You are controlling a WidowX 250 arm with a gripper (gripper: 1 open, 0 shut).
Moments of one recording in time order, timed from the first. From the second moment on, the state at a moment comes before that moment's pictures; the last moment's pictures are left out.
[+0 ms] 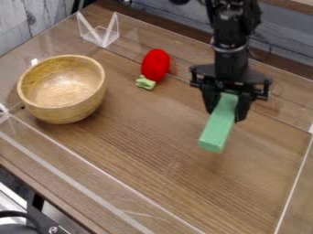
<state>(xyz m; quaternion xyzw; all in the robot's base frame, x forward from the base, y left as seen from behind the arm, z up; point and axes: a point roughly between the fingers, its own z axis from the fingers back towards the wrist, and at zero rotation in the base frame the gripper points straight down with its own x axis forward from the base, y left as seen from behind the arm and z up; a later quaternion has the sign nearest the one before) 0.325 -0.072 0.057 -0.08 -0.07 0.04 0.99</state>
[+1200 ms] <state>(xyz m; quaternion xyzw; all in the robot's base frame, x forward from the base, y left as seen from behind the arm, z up) 0.322 -0.050 0.031 -0.05 -0.08 0.16 0.98</state>
